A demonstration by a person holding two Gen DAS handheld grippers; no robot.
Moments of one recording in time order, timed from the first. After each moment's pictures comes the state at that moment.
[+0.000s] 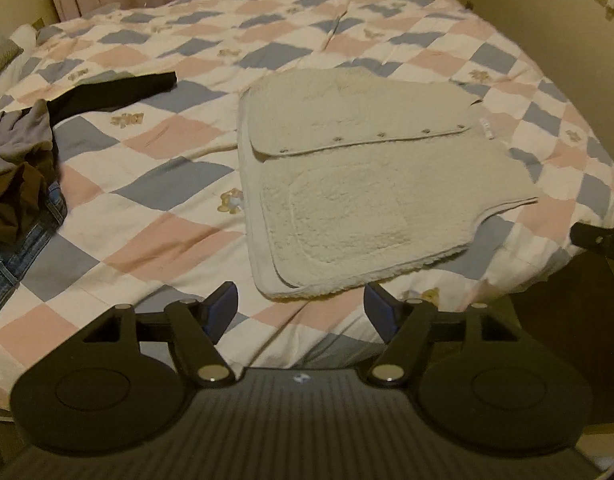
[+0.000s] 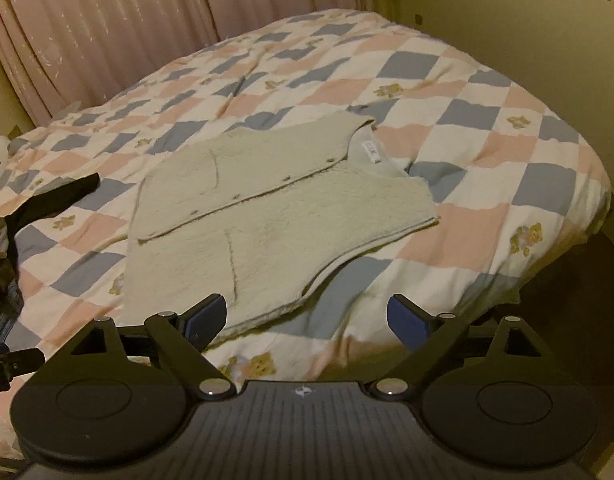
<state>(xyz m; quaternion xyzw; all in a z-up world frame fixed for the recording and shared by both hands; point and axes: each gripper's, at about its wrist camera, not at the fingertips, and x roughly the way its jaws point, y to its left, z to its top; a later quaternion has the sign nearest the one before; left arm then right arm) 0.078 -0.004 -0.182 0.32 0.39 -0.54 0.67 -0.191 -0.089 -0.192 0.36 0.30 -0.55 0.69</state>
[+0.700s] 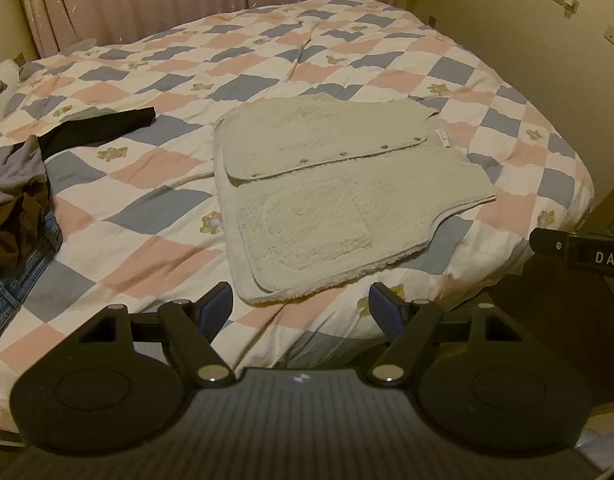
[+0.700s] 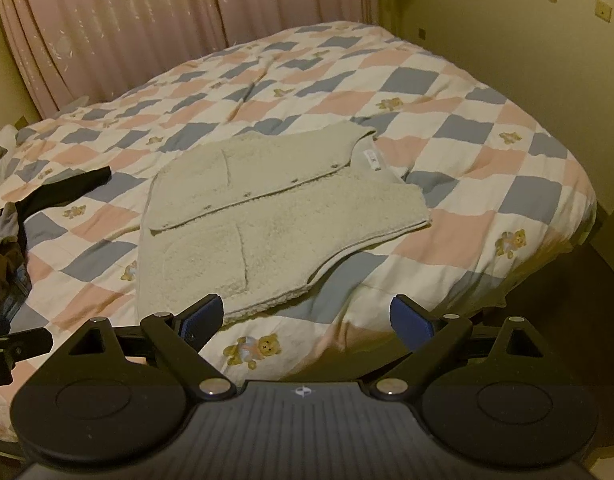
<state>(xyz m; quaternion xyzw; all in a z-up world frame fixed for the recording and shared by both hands) 0.053 0.026 -0.146 0.31 0.36 -0.58 0.66 -0.179 -0.053 -0.166 0.34 0.31 -0.55 0.70</state>
